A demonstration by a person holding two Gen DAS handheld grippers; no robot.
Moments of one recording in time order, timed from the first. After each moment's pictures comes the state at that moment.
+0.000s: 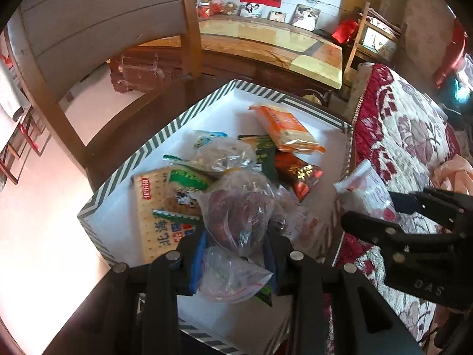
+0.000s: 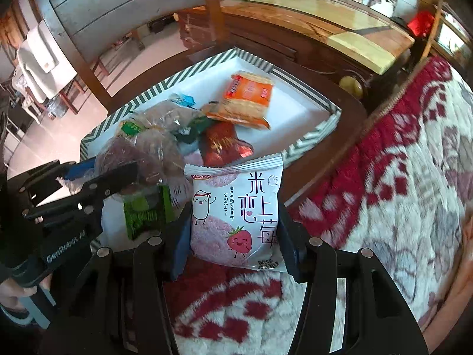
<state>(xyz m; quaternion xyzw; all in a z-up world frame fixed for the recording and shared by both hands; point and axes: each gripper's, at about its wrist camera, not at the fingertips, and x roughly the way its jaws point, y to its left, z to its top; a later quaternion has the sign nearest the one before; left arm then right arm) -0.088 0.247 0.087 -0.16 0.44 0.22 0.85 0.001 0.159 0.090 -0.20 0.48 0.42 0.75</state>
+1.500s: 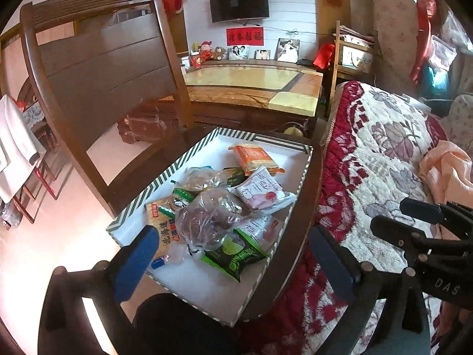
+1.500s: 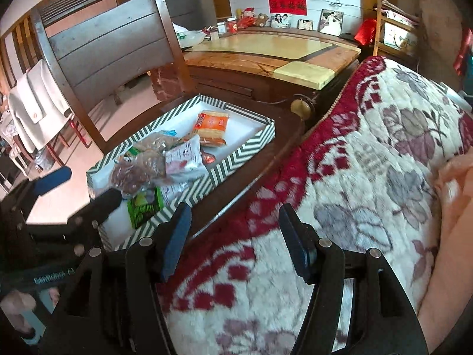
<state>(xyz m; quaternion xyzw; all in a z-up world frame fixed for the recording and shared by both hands) -0.127 0.176 0.140 -0.06 0.36 0.23 0.90 -0.050 0.052 0.131 -0.10 0.40 0.36 0.84</state>
